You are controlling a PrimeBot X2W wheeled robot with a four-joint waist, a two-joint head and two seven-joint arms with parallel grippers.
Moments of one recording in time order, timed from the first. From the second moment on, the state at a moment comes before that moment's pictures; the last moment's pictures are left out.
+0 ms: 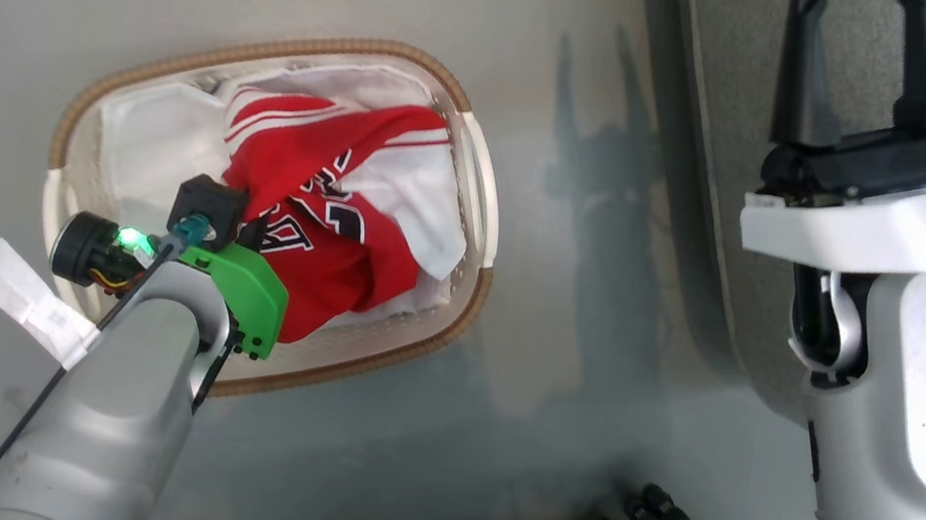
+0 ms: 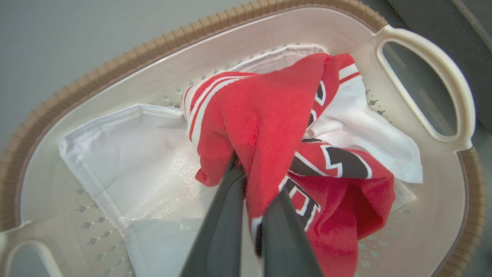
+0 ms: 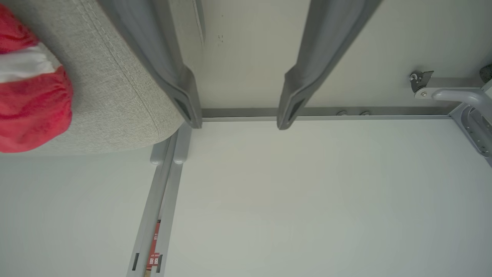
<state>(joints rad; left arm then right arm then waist) -0.75 0.13 -0.47 1.04 -0.24 -0.11 -0.26 -0.63 -0.05 0.09 0.02 0.20 0.13 -0.26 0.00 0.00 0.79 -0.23</state>
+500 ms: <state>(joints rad) -0.55 0.14 -0.50 0.63 -0.10 -0.11 -0.26 -0.47 -0.05 0.09 0.11 0.18 0.13 -0.26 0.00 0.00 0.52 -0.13</state>
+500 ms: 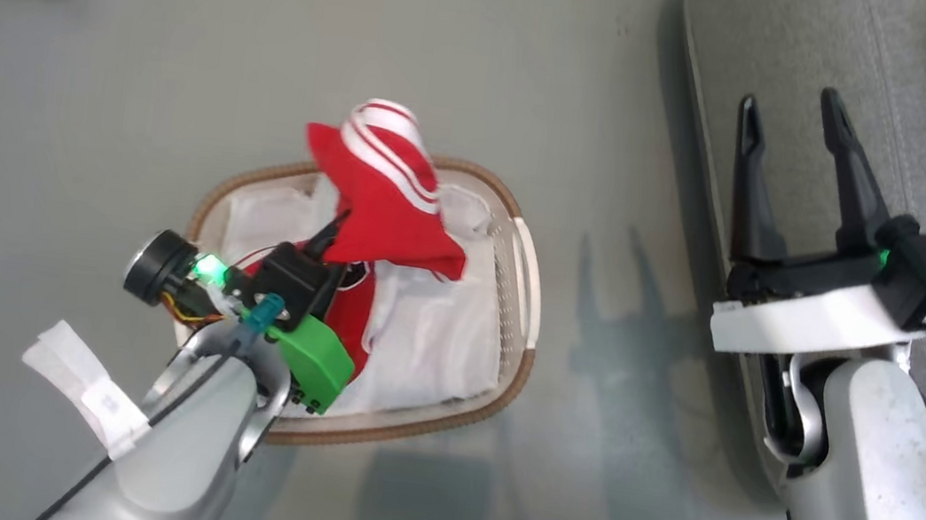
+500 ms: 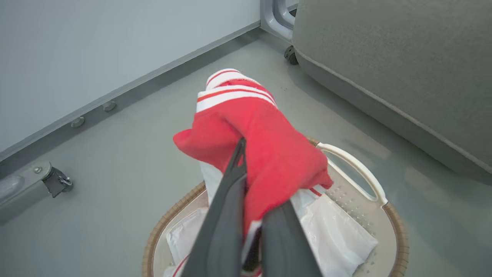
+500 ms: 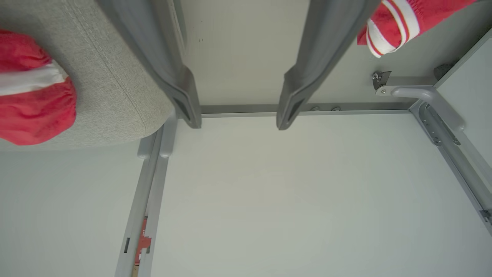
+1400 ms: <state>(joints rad) -0.46 0.21 -0.50 0.23 -0.11 -0.09 -0.26 -0.21 -0.05 0.12 0.19 0.20 0.13 -0.26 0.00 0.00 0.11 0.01</state>
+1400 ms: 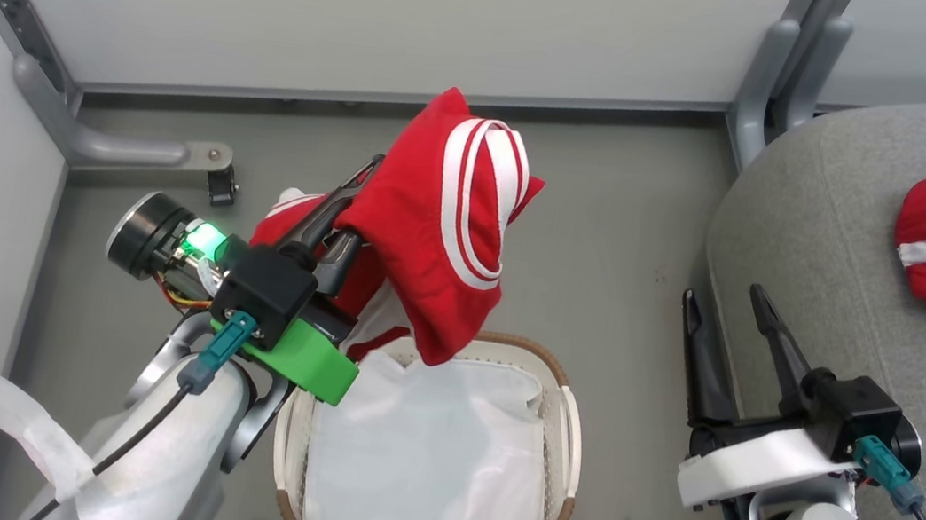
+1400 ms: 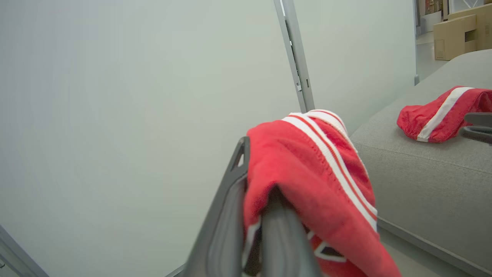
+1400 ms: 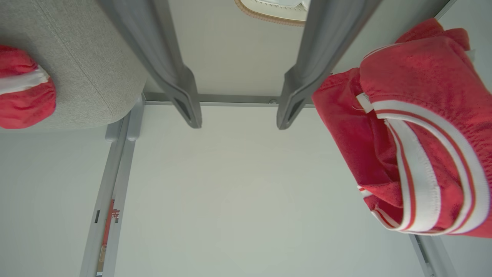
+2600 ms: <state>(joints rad) -0.46 0.09 -0.59 0.23 -0.16 -0.11 -0.26 -0.44 -0.05 0.55 0.34 0.21 0.13 -0.26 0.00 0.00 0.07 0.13</state>
